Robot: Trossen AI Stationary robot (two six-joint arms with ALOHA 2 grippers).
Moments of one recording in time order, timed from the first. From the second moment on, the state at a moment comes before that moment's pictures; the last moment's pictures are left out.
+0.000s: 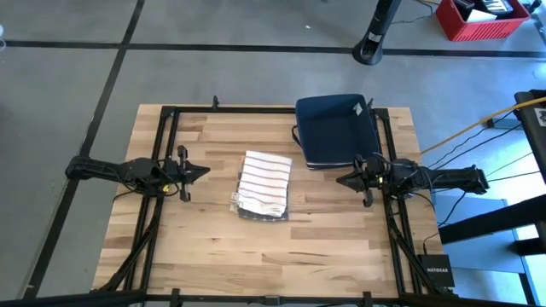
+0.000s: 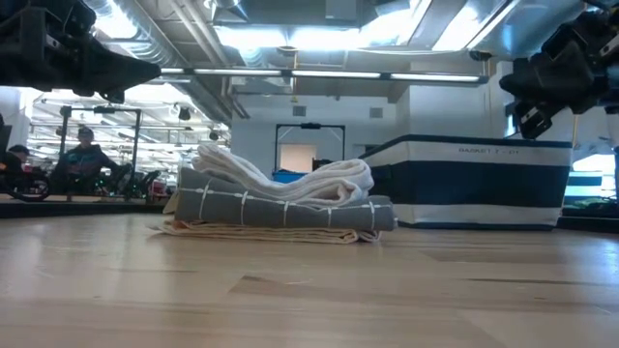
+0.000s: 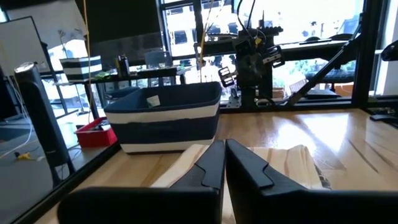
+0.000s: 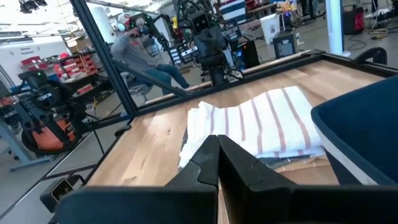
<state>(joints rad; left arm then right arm) -0.17 0.01 0.01 0.06 -0.38 0.13 0.05 0.05 0.01 0.01 -0.02 0.31</state>
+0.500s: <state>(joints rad) -0.17 0.01 0.01 0.06 -0.38 0.13 0.05 0.05 0.01 0.01 -0.02 0.31</state>
